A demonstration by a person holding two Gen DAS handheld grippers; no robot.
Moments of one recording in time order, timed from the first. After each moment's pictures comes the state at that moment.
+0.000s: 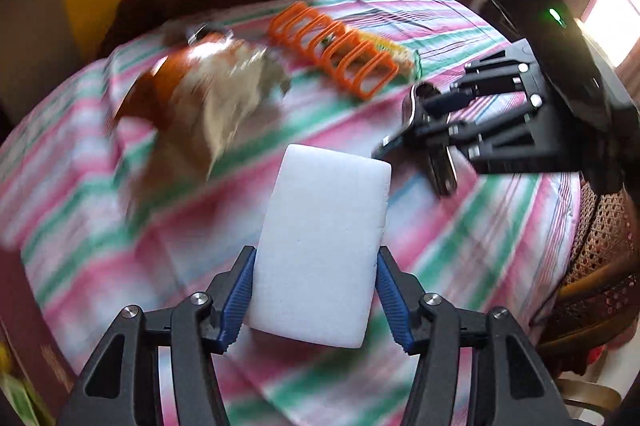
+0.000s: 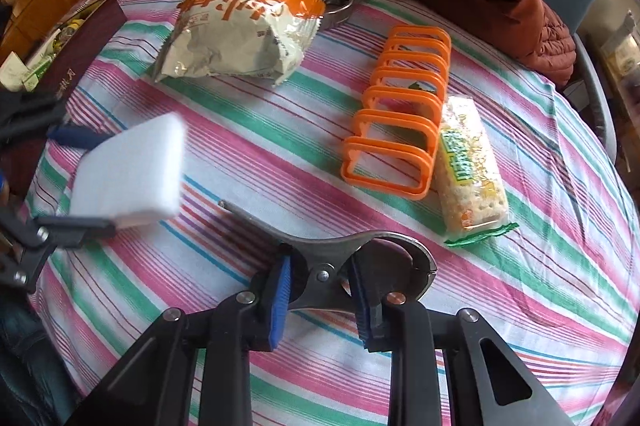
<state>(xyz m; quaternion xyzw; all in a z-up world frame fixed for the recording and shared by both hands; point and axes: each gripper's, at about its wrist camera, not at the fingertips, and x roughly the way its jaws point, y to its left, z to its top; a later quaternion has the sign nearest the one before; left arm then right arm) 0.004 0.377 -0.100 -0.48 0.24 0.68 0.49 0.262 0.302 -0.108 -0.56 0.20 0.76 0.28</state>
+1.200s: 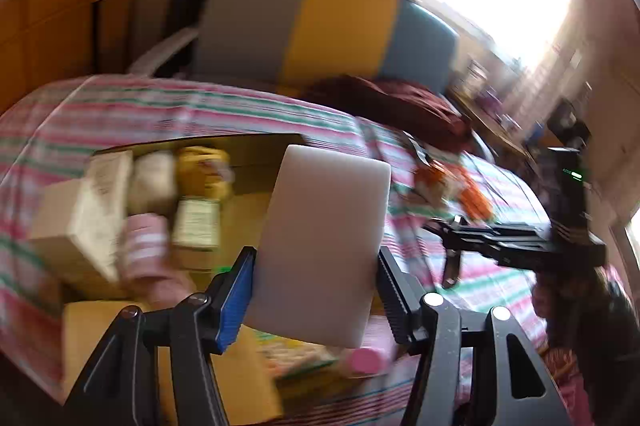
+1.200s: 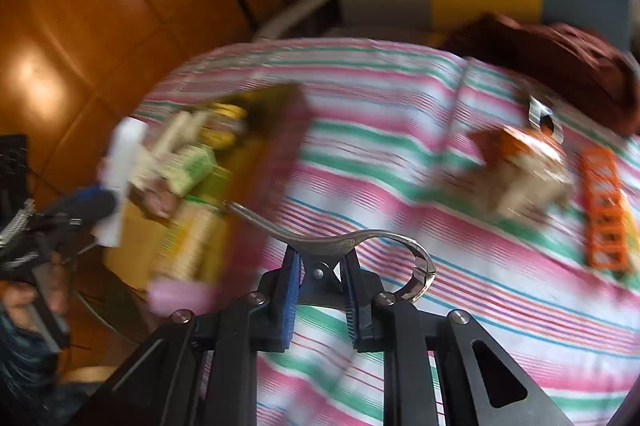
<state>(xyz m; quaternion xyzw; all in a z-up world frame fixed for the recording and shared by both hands) -0.058 0.078 -0.021 -0.42 -0.03 0.85 0.32 0.088 0.222 -0.043 -0.40 0.27 0.85 0.21</state>
